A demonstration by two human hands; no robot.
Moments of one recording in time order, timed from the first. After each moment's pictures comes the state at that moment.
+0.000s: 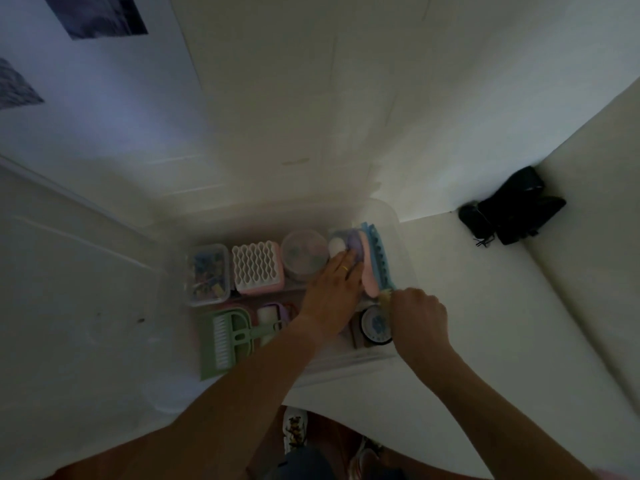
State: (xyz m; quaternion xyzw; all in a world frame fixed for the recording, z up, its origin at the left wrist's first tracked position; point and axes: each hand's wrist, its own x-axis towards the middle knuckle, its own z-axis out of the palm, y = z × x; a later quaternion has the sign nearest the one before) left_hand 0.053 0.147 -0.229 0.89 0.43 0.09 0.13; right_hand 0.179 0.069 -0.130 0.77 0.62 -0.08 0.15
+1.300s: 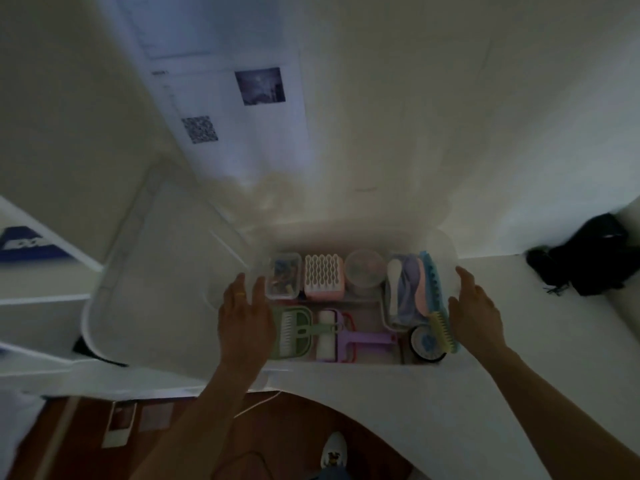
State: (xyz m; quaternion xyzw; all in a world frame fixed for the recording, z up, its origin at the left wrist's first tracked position) left_hand -0.157 0.062 -0.168 0.66 0.74 0.11 -0.05; right_hand 0.213 0.088 -0.152 0.80 0.56 -0.19 -0.15
